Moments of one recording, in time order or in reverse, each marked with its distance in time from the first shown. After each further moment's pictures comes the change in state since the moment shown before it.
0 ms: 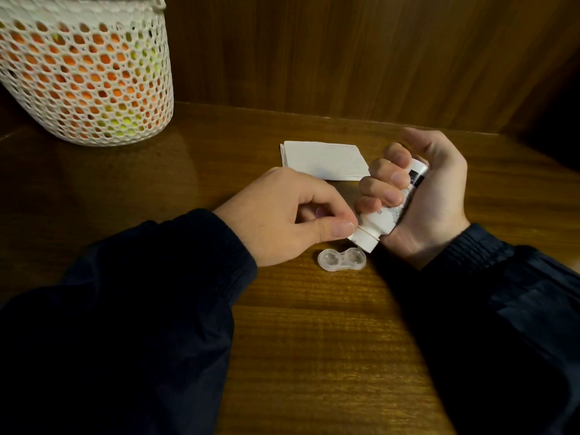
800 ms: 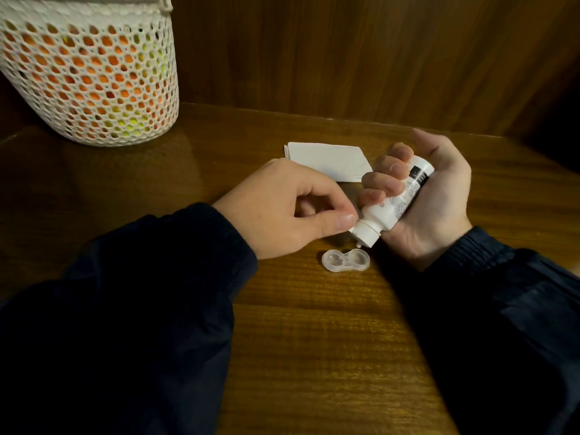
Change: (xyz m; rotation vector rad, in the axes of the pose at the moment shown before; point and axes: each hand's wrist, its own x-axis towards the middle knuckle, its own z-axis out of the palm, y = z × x) left_hand -0.001 0.001 -0.010 -0.002 0.037 0.057; right_hand 0.003 0.002 0.000 0.112 -0.030 0.022
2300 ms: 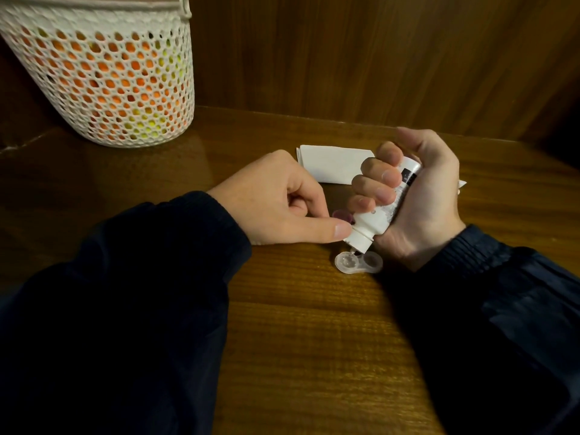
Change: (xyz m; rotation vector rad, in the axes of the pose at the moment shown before) left_hand -0.001 -0.008 -0.025 -0.032 -0.140 -0.107; right_hand 0.005 0.017 0.017 -0.116 -0.044 0.003
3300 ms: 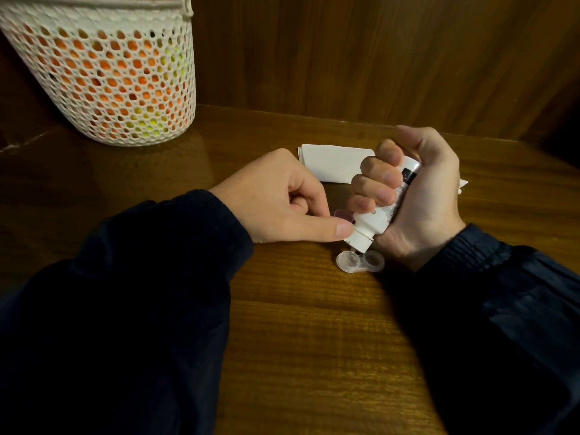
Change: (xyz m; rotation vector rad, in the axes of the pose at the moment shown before) left_hand 0.000 -0.001 -0.001 0.012 0.011 0.019; right_hand -0.001 0.002 0.004 -0.025 -0.002 -0.015
